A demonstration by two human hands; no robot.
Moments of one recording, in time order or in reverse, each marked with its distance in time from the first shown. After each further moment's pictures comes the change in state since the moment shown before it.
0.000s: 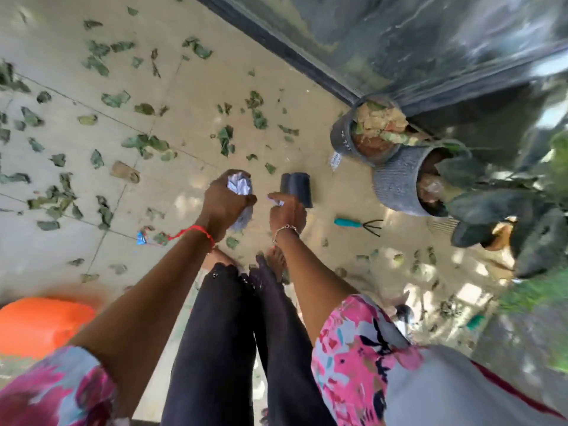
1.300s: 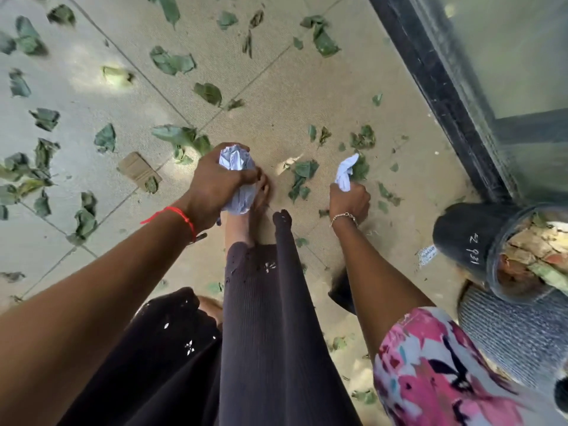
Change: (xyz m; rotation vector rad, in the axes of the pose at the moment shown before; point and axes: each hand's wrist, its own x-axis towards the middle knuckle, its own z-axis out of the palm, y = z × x) left_hand 0.262 -0.123 -0.068 -0.487 0.176 -0.084; right_hand 0.282 -0.053 0.179 -0.142 0.178 -0.112
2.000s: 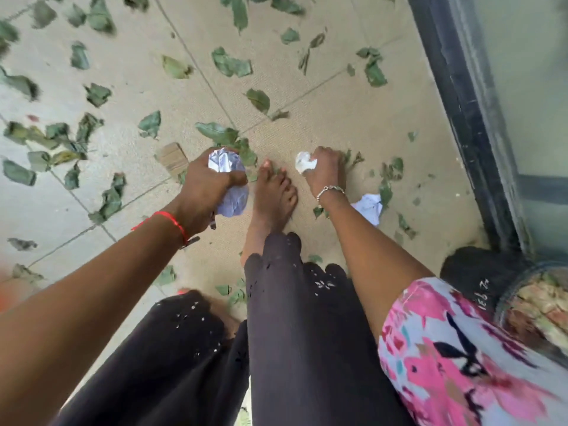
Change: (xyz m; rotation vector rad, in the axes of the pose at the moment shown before) left_hand -0.008 -0.006 -0.046 -0.196 0.090 -0.038; right_hand 0.003 -0.093 0.071 -0.462 -0.255 -0.739
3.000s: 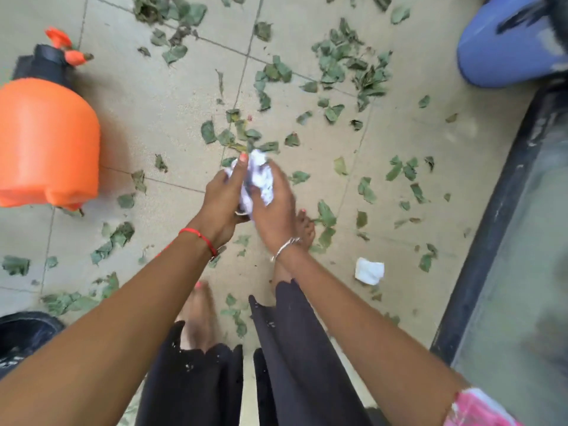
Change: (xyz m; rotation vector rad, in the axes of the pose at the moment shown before) left_hand -0.061 -0.001 -0.177 -0.958 0.516 -0.111; right_hand -0.153 -0.304 -0.037 0.372 -0.435 -0.528
